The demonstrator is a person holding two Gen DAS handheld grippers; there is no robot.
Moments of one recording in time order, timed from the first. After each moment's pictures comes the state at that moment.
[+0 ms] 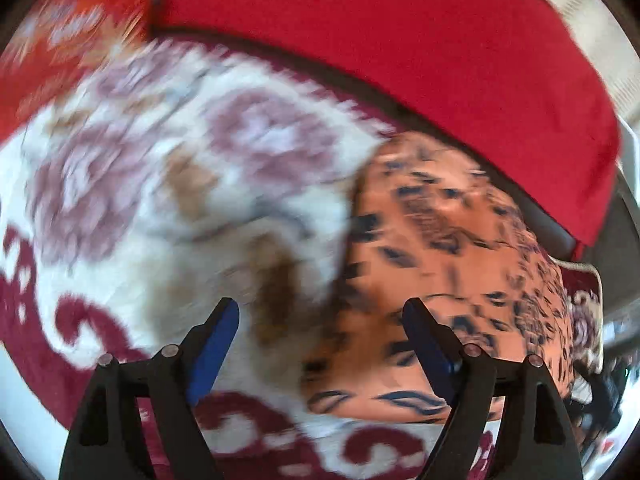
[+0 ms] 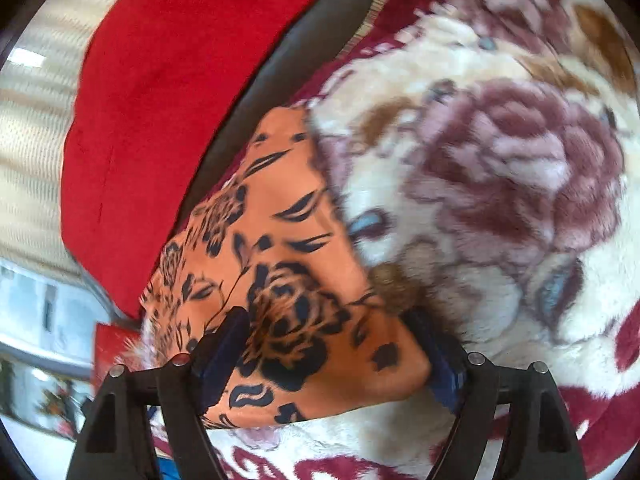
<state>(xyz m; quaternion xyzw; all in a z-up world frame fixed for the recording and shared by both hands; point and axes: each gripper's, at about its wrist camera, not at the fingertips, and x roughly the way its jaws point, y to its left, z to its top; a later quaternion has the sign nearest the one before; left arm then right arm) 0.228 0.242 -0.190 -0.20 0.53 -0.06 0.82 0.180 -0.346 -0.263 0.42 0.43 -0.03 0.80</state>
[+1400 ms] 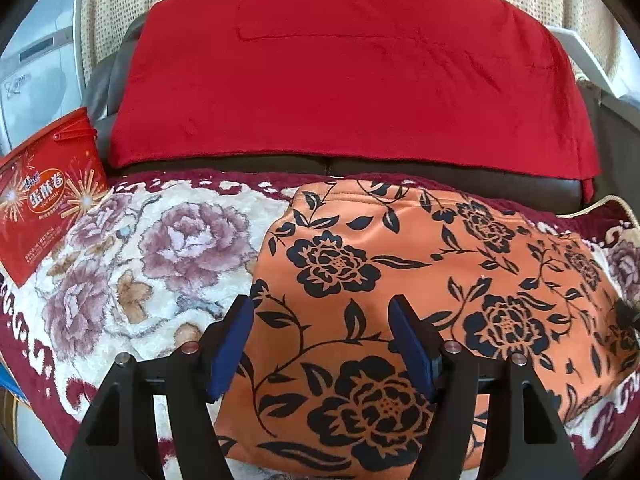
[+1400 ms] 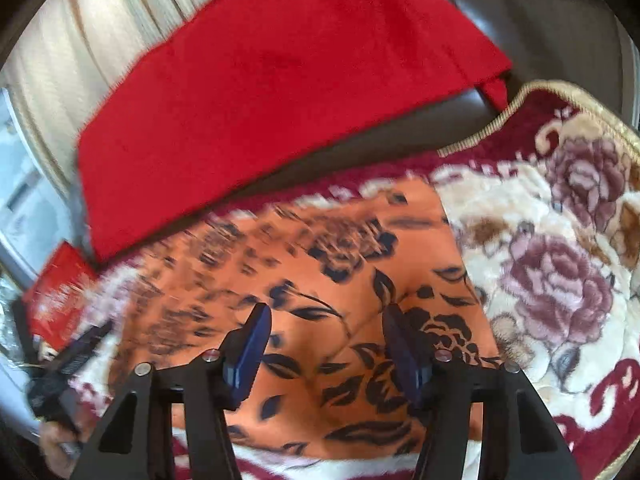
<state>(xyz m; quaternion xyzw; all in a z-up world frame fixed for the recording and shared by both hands) 0.229 0.117 -0.156 0.02 0.38 -0.07 0.92 0.206 -0.237 -0.207 0.20 0.39 -0.04 0.90</state>
